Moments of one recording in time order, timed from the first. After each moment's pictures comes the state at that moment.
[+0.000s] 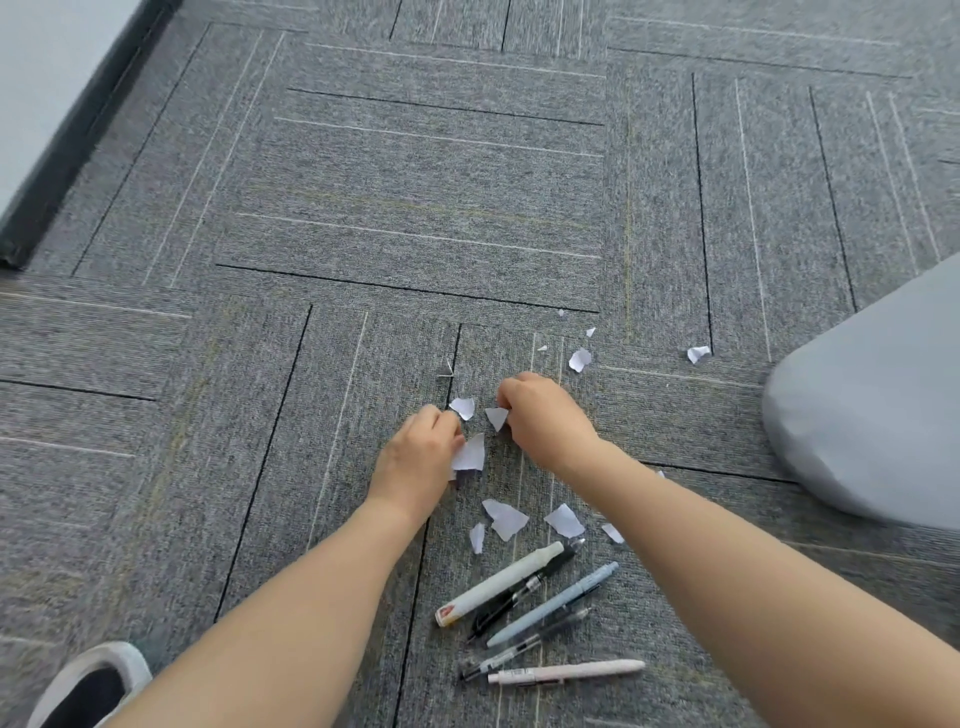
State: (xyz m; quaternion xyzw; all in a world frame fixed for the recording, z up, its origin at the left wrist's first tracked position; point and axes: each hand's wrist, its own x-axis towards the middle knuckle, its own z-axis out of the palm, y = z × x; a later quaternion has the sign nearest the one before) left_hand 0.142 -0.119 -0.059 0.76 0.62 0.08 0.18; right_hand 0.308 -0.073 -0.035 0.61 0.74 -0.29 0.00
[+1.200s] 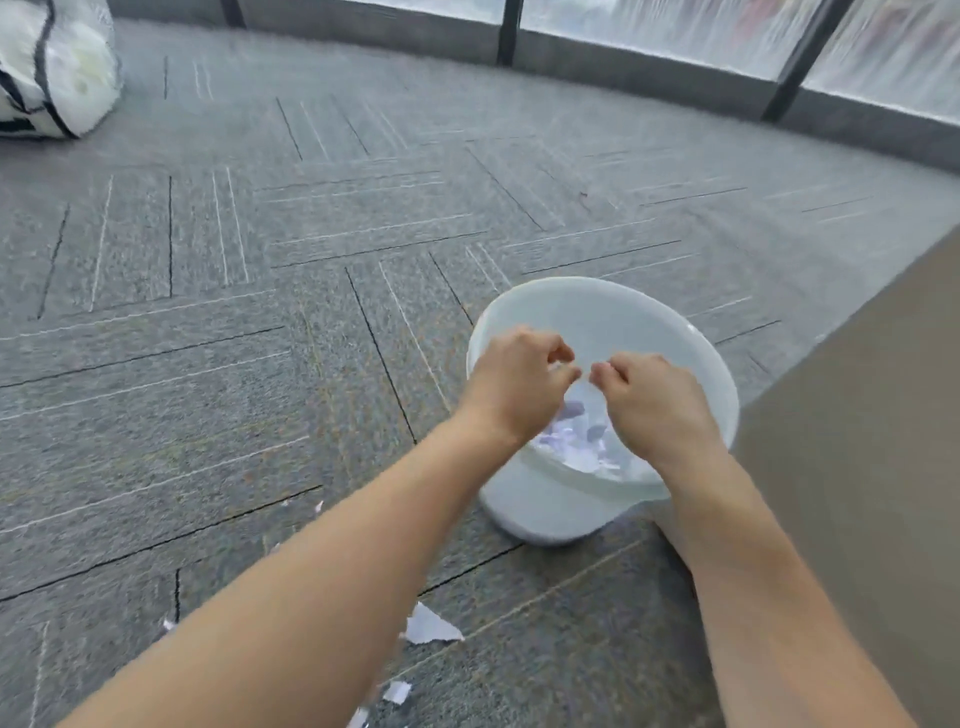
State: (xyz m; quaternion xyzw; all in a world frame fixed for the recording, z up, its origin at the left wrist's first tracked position) left_hand 0.502 -0.062 0.175 0.86 0.30 0.25 0.34; right_hand 0.602 -0.159 0.188 0.91 0.38 -0.07 -0.18
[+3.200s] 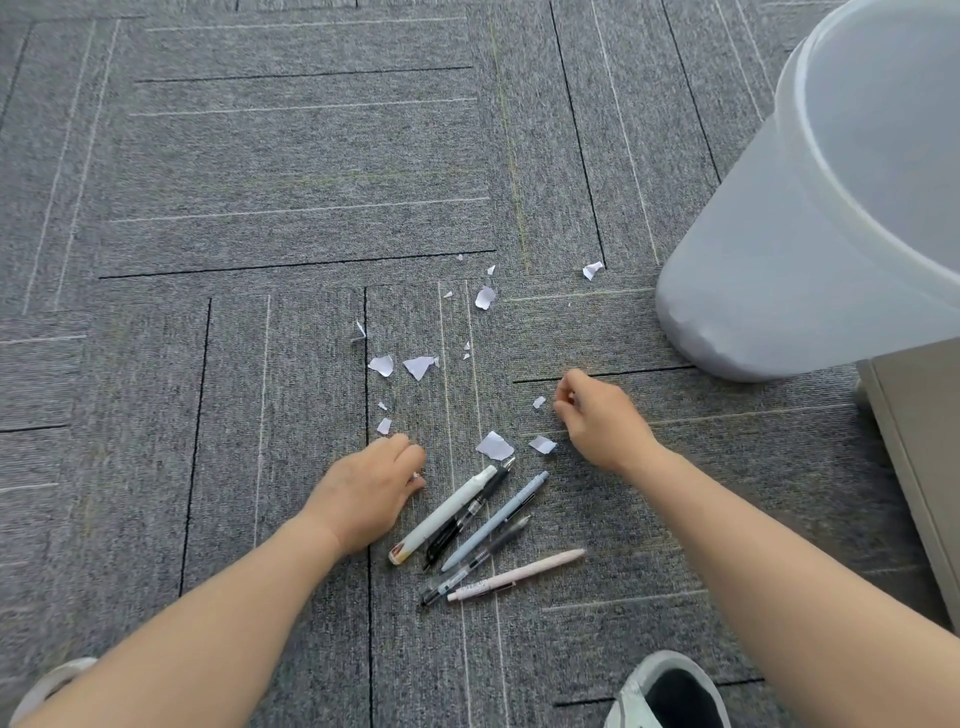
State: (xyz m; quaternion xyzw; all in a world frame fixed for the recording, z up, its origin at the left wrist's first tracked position) left_hand 0.138 -0.175 -0.047 0.89 0.40 -0.07 0.21; right_hand 0.429 -0.186 -0.034 0.73 0.58 -0.37 -0.07
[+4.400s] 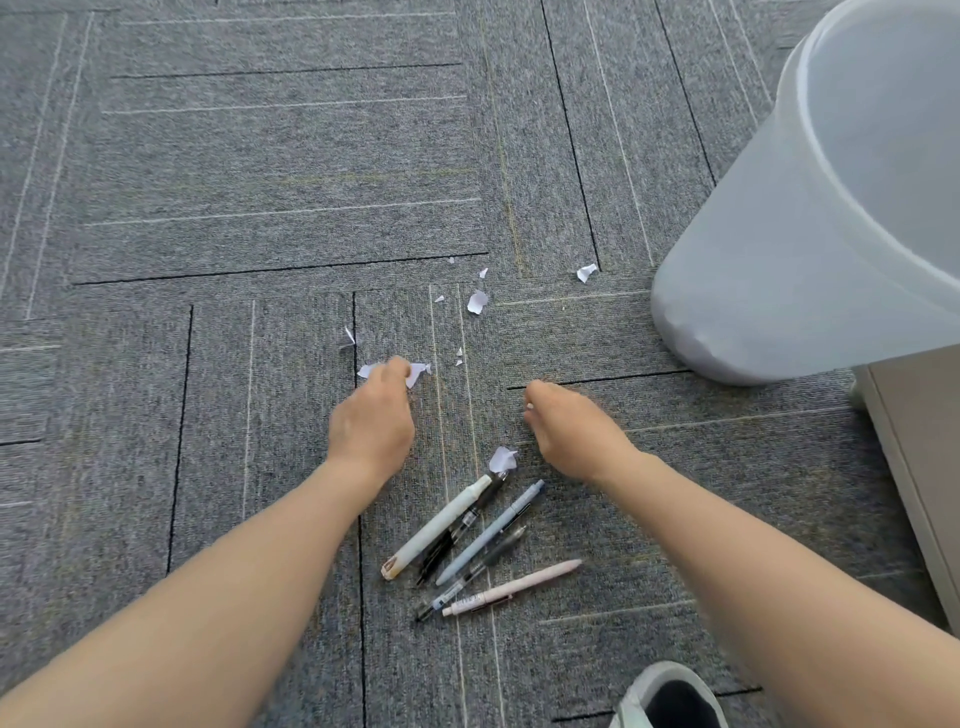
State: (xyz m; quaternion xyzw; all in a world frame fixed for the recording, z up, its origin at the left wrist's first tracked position) left_hand 0.187 -0.119 -0.041 0.77 0.61 0.02 0.18; right_hand 0.408 -0.176 -0.037 0.68 0.65 -0.33 0.00
